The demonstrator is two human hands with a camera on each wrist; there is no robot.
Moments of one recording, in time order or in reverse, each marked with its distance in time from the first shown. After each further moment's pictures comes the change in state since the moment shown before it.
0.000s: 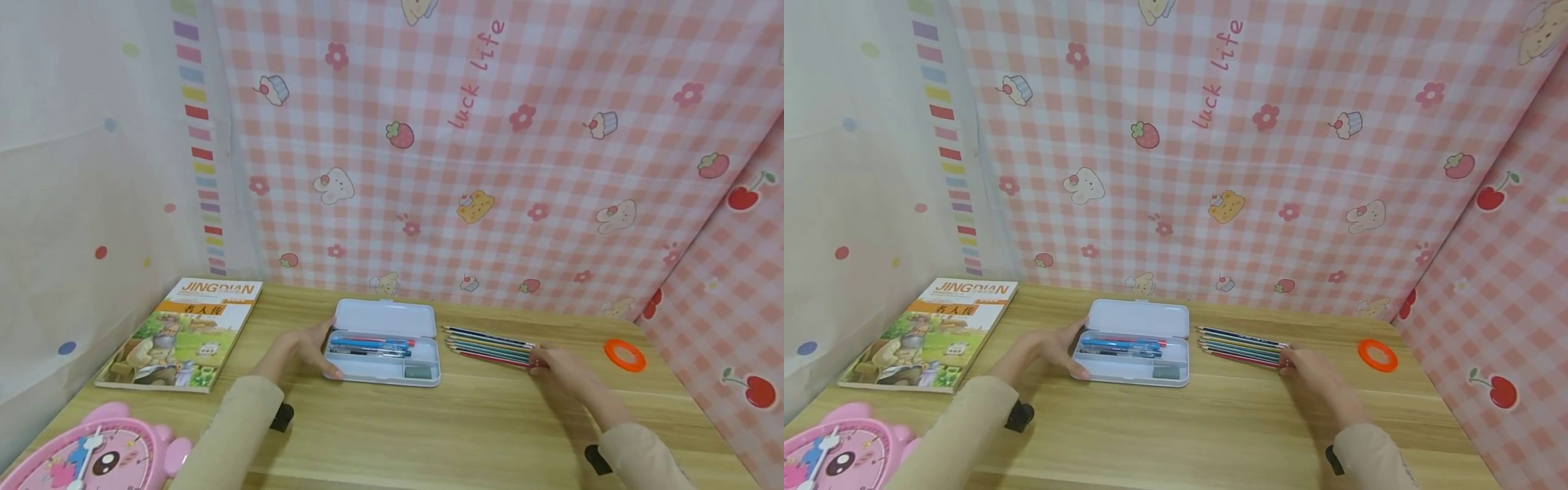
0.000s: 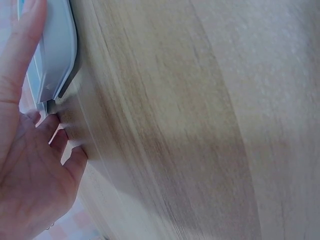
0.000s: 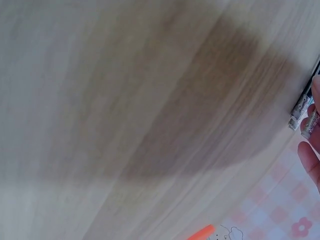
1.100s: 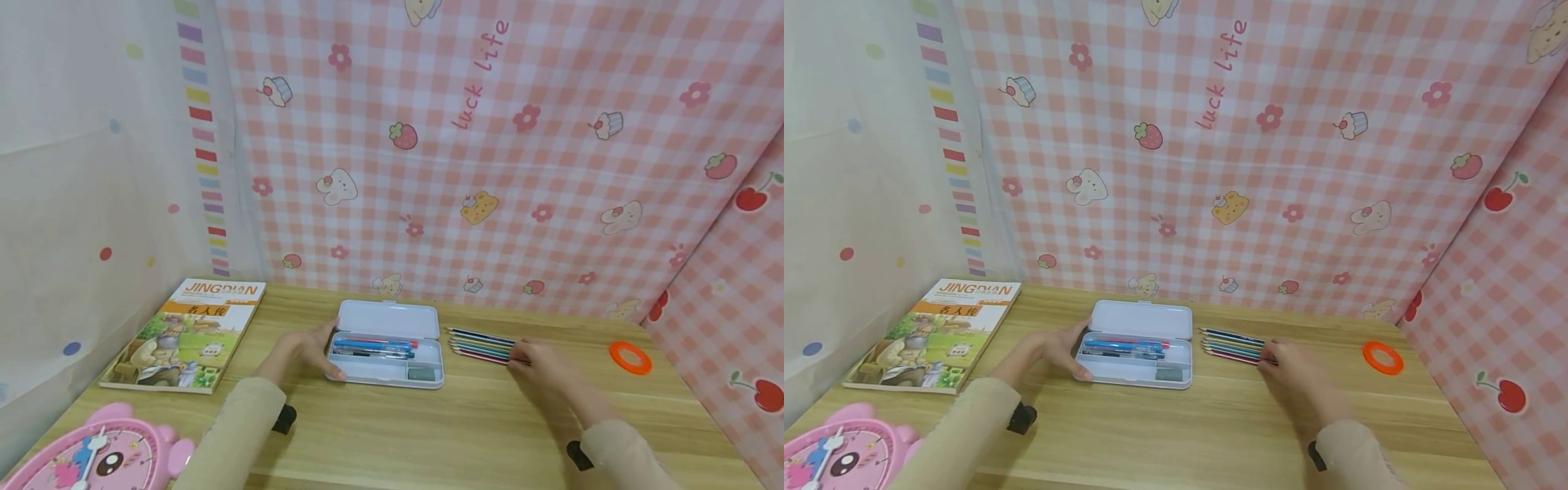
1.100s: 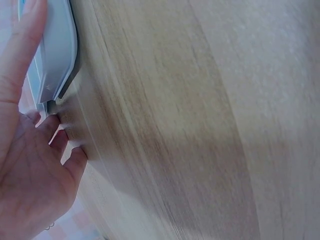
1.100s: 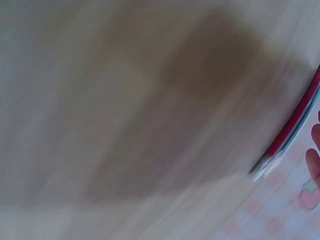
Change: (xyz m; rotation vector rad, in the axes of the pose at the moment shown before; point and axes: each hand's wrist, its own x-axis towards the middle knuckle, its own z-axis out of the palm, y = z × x) left_hand -0.003 0.002 -0.001 0.053 -0.008 -0.025; right_hand 0.027 -0.027 0.010 0.013 0.059 0.075
